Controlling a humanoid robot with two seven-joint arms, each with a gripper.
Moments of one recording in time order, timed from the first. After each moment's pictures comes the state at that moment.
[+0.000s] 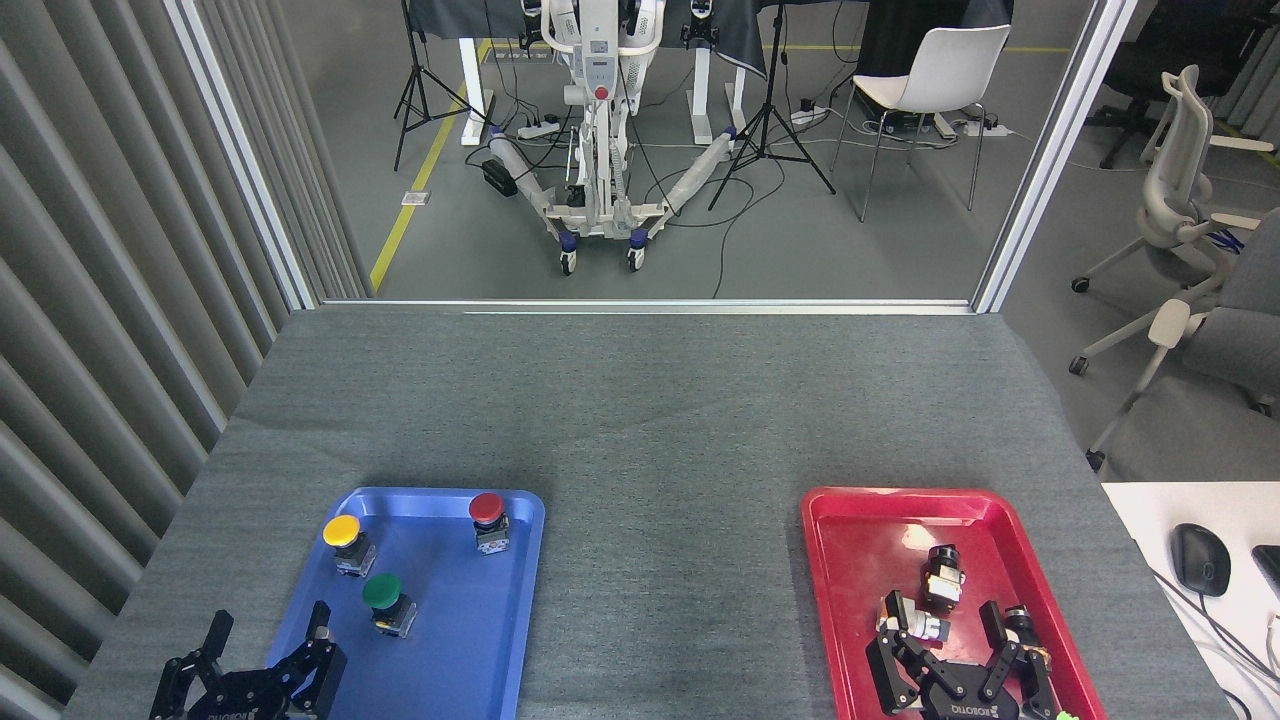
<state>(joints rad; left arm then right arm) 0.14 0.19 0.11 -1.46 -1.26 -0.08 0.27 0.18 0.01 -0.06 -1.55 1.35 -0.06 -0.25</state>
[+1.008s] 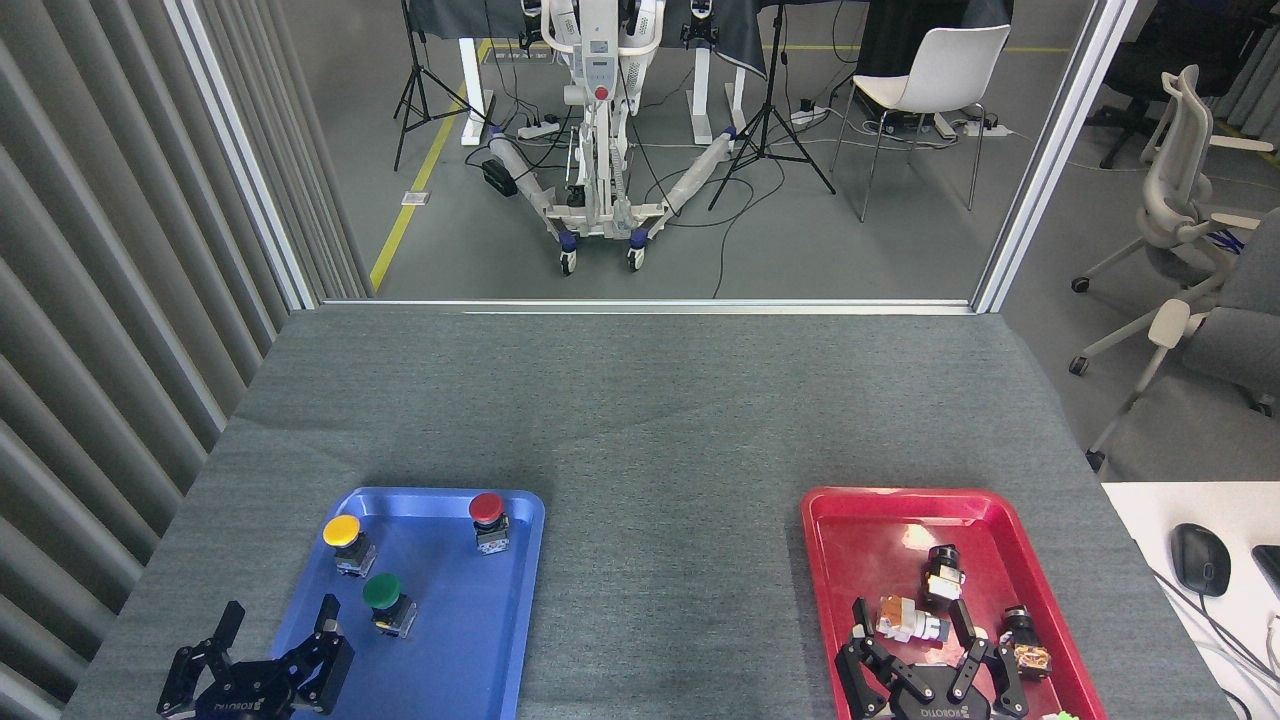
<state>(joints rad) 0.13 0.19 0.11 -1.48 -1.25 -0.11 0.21 0.20 0.01 0.01 -1.59 1.44 -0.03 -0.21</state>
